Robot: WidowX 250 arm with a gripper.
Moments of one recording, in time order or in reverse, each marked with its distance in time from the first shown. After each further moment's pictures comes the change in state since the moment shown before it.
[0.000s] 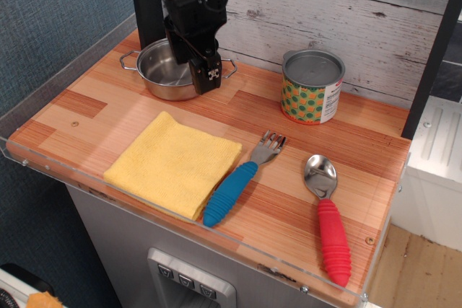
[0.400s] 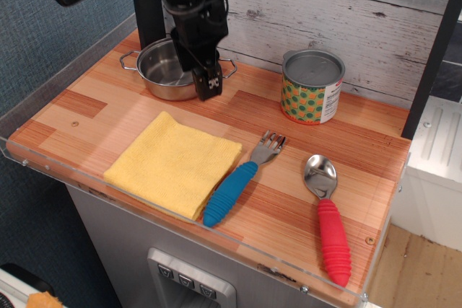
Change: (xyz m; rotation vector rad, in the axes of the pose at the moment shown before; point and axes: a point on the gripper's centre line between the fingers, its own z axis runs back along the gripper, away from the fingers) arm 0.003 0.012 -0.033 -0.024 -0.003 -0.037
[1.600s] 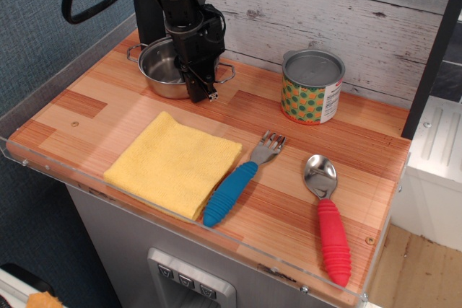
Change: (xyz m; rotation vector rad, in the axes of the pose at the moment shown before) arm -0.007 0.005 -0.021 0.003 0.010 0.056
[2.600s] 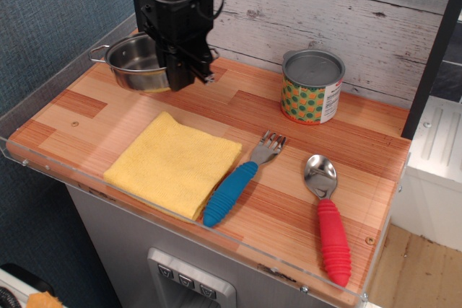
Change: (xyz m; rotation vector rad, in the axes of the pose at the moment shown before) arm -0.019 -0.034 0.069 0.073 0.110 0.249
